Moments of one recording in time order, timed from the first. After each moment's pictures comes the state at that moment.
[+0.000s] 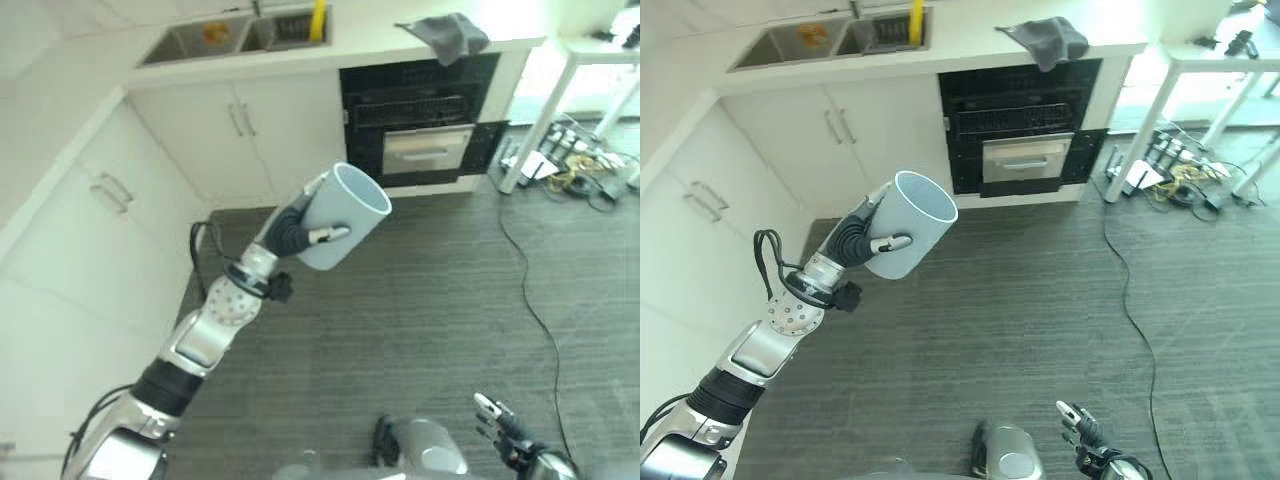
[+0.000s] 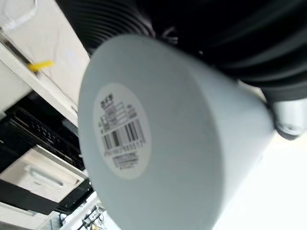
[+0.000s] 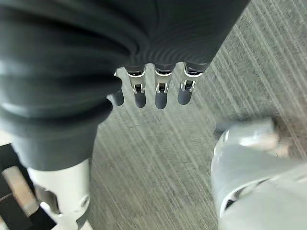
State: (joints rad) left arm -0.33 0.58 -0.36 -0.07 0.06 -0.29 0.10; right arm 0.00 -0.35 0.01 1.19 0.65 -0.08 0.33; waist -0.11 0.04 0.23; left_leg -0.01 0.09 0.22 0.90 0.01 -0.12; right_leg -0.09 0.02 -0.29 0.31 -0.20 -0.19
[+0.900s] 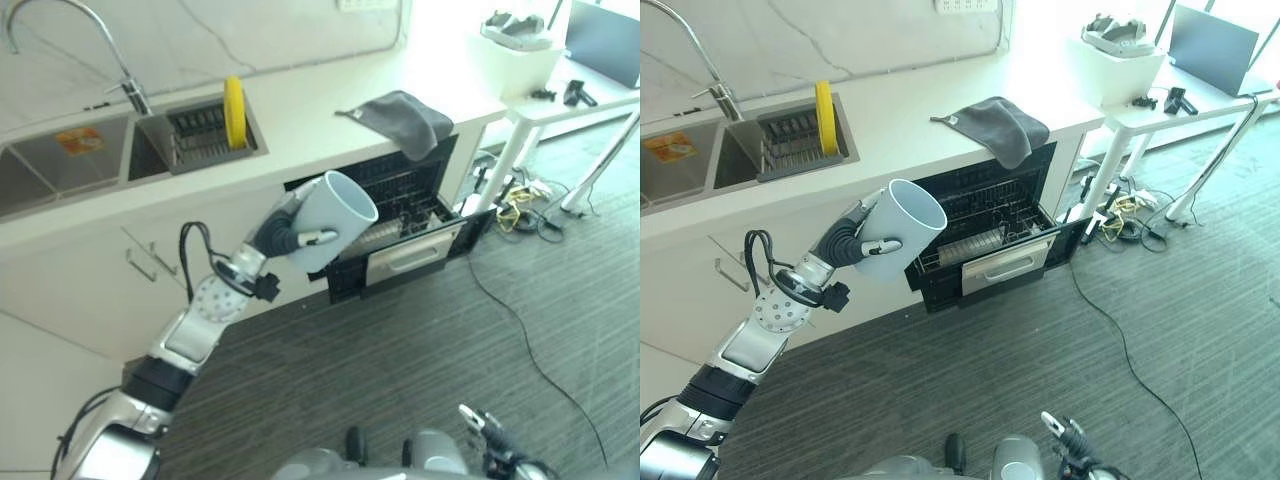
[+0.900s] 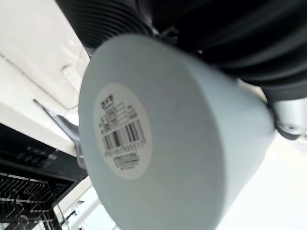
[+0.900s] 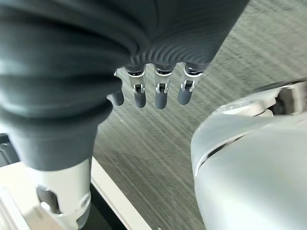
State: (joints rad) left arm -0.34 0.63 -0.31 0.00 0.06 -0.35 0.03; right arm 0.00 -0.28 0.07 1.09 0.61 -0.12 0.13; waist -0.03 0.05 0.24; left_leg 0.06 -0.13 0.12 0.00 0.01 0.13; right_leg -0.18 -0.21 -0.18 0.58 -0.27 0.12
